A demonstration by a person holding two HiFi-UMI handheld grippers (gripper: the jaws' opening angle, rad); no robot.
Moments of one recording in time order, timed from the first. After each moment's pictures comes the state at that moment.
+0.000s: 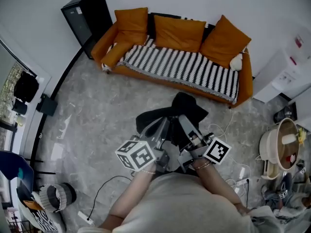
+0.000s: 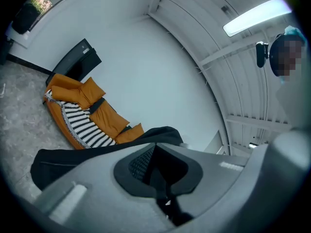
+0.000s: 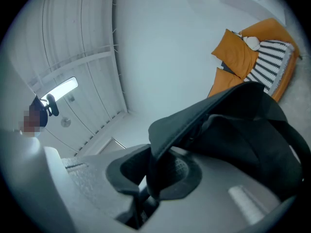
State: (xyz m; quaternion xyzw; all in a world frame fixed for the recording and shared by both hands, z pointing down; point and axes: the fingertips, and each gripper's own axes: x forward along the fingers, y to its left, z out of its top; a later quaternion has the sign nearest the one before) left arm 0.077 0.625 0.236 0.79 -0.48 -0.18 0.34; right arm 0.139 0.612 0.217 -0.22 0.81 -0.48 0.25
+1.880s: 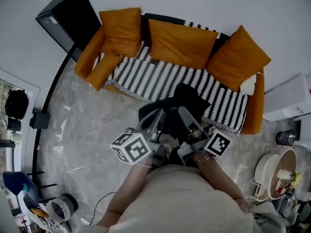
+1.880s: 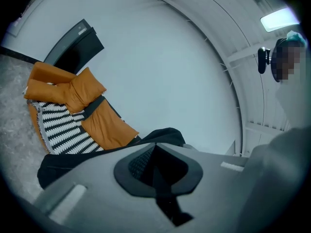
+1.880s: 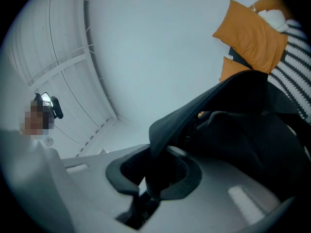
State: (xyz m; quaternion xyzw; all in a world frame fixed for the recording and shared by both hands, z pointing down) left arm 0.031 0.208 0.260 0.76 -0.50 -0.18 0.38; right arm 0.098 0.190 0.235 -0.20 0.80 -0.52 0.25
